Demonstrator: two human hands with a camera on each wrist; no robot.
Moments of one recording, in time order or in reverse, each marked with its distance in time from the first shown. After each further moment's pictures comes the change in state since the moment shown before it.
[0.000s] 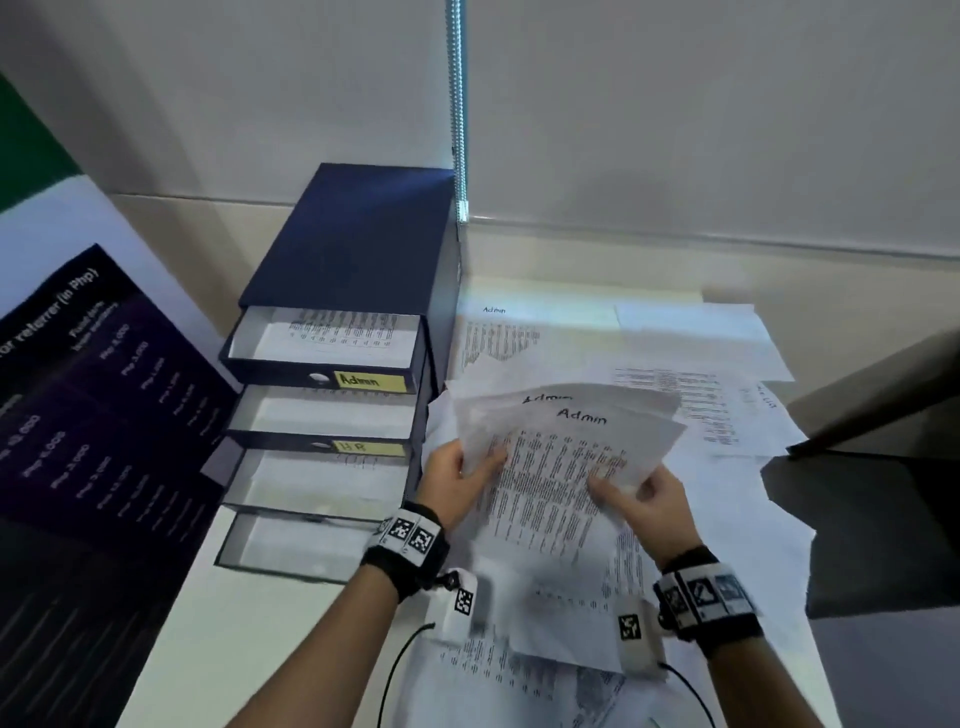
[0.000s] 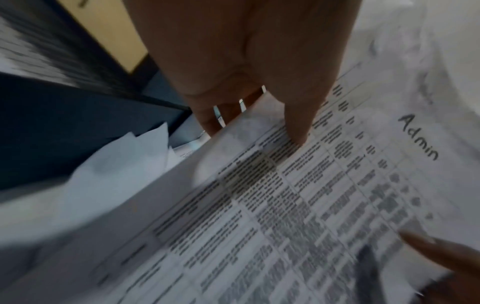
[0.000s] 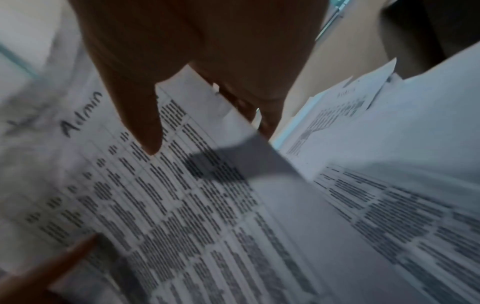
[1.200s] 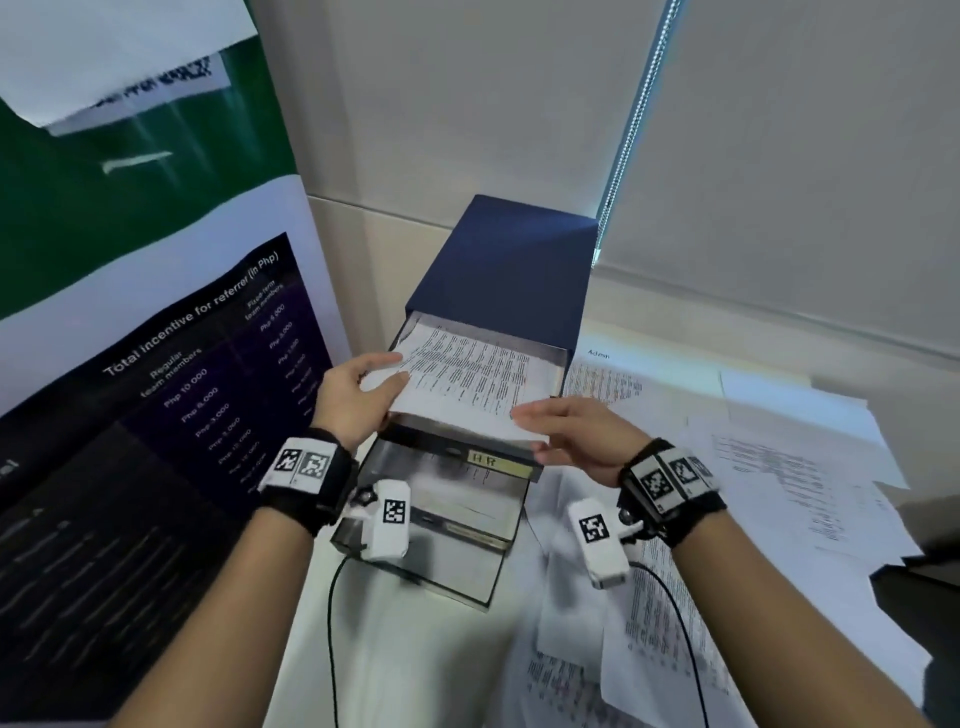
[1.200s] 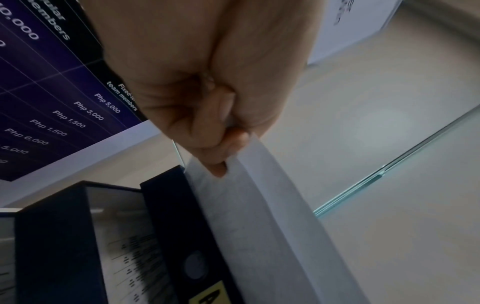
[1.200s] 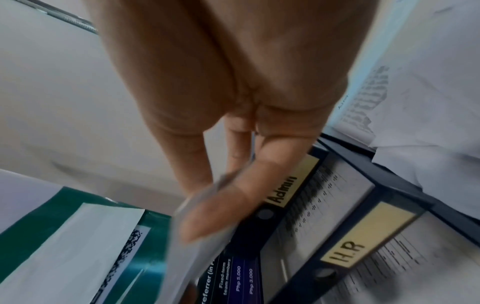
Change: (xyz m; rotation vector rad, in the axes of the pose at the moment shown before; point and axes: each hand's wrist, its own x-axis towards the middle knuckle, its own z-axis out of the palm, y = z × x) left_hand -0.005 -0.009 -0.271 -0.136 0.520 -0.101; right_hand 0.043 -0.155 0.217 0.066 -0.670 0.286
